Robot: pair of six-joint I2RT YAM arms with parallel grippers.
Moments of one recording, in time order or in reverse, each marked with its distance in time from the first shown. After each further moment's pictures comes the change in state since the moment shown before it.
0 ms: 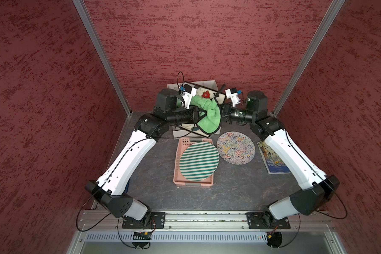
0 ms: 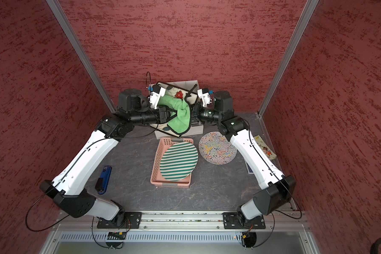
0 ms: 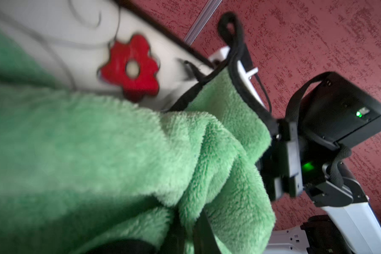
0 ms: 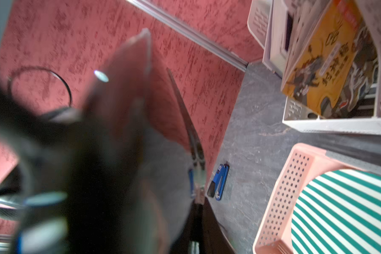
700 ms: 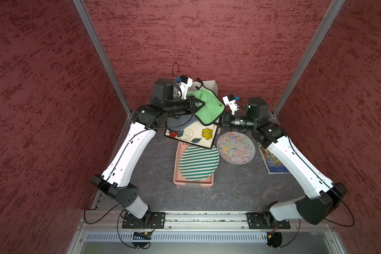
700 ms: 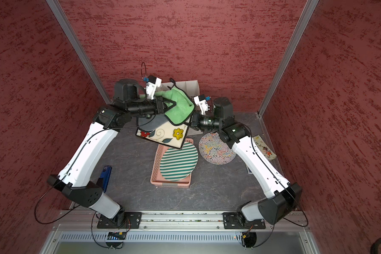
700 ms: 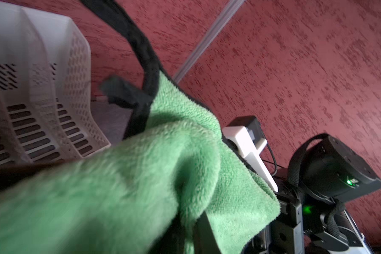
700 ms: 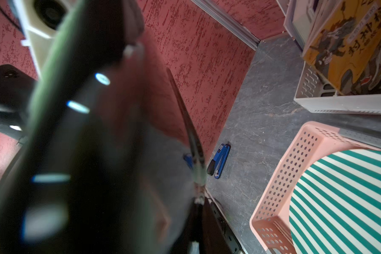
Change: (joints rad) left arm 0.033 0.138 0.247 -0.070 0.029 -0.023; right arm 0.084 -0.067 -0.078 -0.064 -0.055 -0.116
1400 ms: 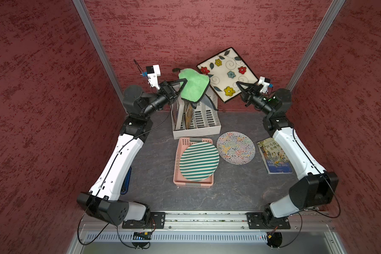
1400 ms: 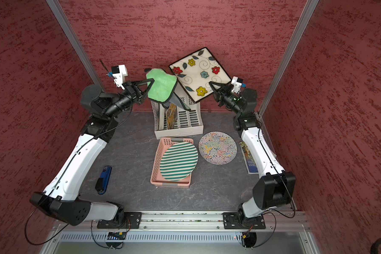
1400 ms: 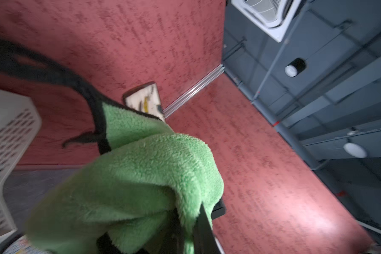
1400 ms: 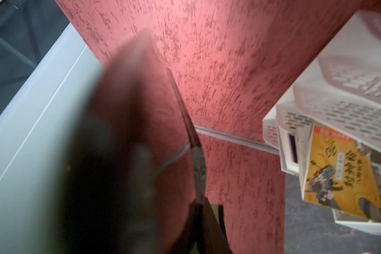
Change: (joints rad) left arm 0.228 -0.208 -0.380 0.943 0.084 -0.707; right arm -0.305 0.090 -0.078 0.712 0.141 0.685
